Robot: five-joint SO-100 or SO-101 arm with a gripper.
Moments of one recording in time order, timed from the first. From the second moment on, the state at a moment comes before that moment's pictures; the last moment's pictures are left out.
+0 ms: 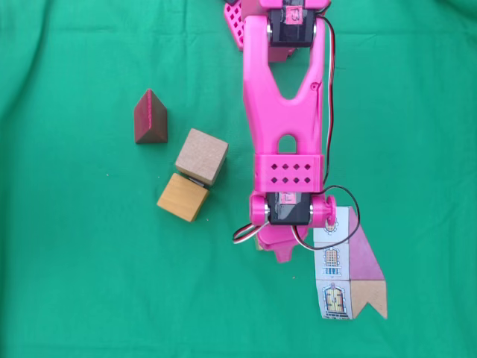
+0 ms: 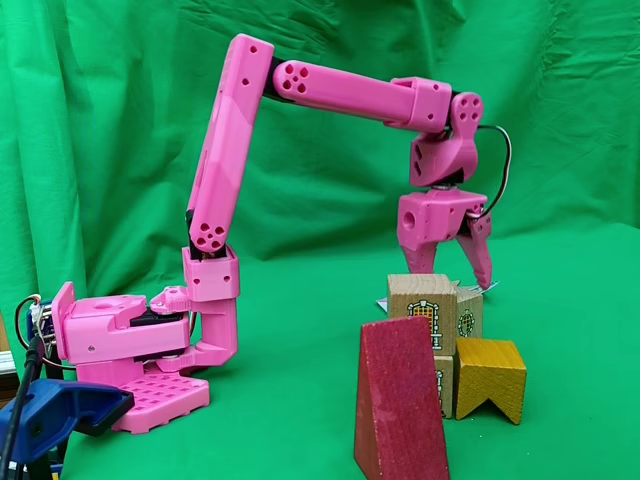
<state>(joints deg) -2.3 65.6 81.6 76.5 -9.8</state>
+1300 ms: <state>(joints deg) -3.5 65.4 81.0 75.8 -10.1</state>
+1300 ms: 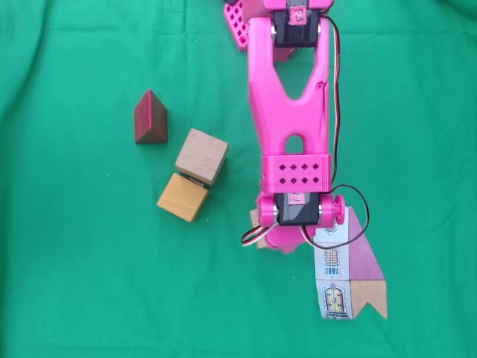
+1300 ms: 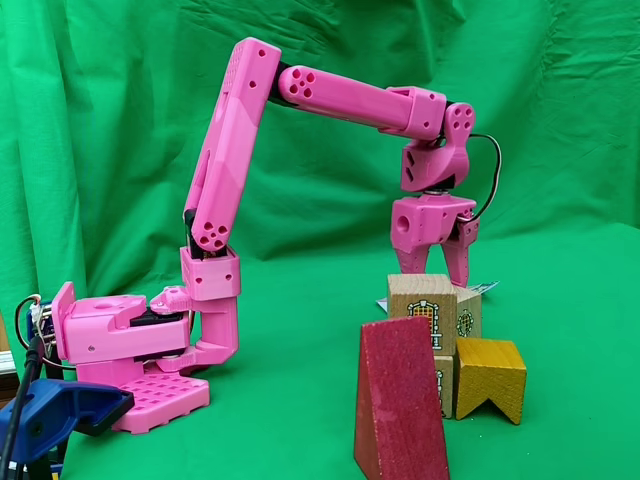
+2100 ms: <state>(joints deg) -2.3 77.4 81.1 76.8 -9.6</state>
